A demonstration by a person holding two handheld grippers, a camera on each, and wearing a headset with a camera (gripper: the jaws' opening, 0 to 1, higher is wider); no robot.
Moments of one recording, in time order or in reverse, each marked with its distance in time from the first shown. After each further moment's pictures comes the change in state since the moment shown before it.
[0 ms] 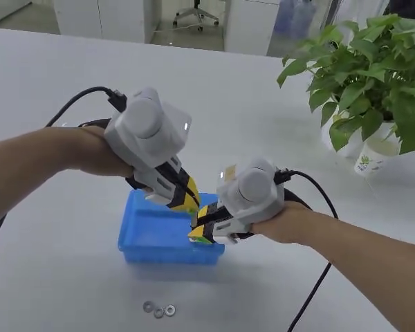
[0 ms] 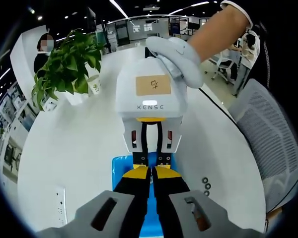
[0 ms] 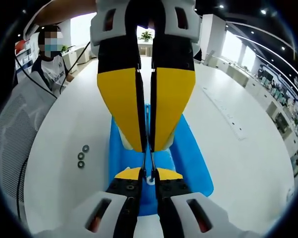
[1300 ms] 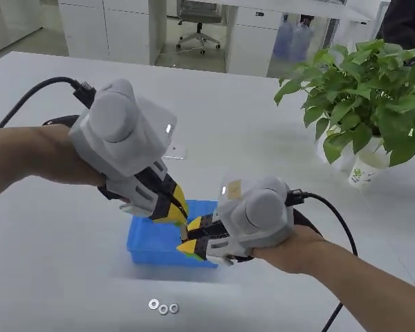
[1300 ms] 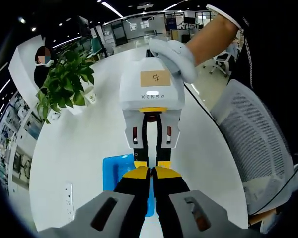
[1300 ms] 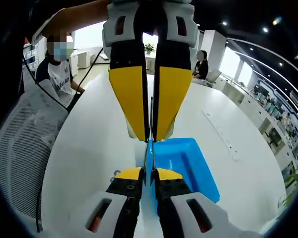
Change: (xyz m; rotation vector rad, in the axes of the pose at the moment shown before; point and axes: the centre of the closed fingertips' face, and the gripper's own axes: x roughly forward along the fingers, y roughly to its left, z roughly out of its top) left arm -0.053 -0.070 0.024 0.070 0.042 0.040; right arm -0.029 0.066 0.055 -0.066 -0.097 -0.058
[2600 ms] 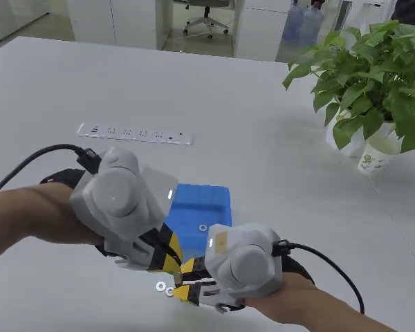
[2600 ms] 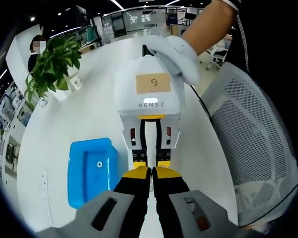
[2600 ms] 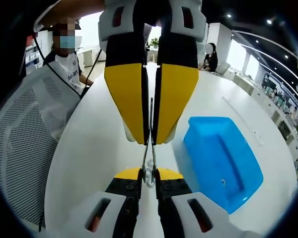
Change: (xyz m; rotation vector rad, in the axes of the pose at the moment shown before) left arm 0.045 -0.057 -0.036 -0.060 0.054 -0.053; right arm 0.038 0.065 -0.044 0.032 0.037 0.080
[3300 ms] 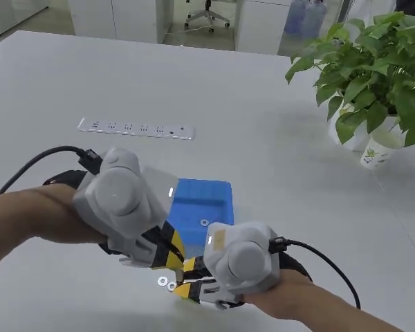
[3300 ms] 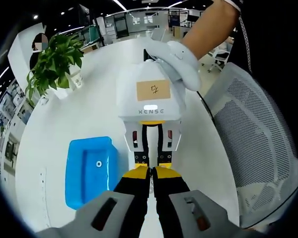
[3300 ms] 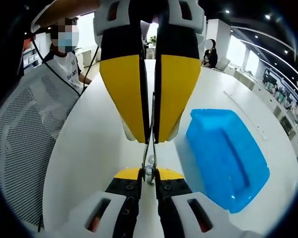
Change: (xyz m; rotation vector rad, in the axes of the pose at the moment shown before) left arm 0.006 0.002 -0.003 -0.016 -0.016 0.011; right arm 0.007 0.001 -0.009 0.027 0.015 0.013
